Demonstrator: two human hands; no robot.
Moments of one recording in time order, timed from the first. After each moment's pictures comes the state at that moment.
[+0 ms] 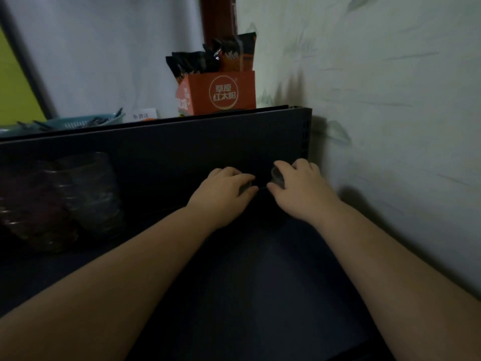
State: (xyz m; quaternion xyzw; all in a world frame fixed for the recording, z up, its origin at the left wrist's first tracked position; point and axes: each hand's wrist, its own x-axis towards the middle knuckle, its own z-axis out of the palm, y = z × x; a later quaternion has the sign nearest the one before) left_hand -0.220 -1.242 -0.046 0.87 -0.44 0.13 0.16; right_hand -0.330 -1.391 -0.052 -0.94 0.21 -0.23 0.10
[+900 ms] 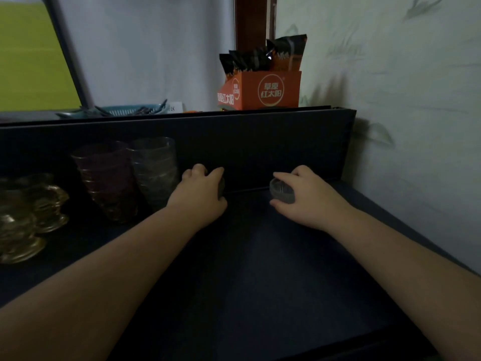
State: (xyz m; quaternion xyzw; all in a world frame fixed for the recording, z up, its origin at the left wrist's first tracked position) left_hand -0.196 -1.111 -0.040 0.93 -0.33 0.09 0.10; right_hand -0.322 -1.322 -0.057 -0.97 0.09 -0.20 0.13
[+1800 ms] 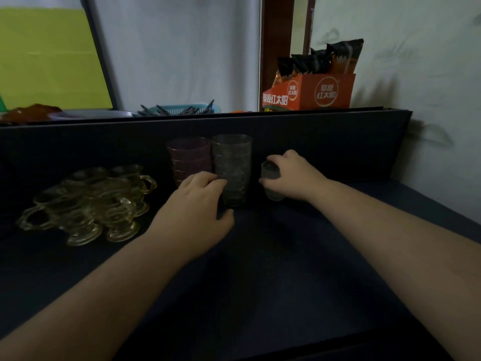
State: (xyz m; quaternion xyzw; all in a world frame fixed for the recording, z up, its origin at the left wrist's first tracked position) left_hand -0.230 -0.940 -0.028 0.90 -0.37 0.19 0.14; right_hand -0.219 -1.192 -0.027 -0.98 0.13 -0.14 0.11
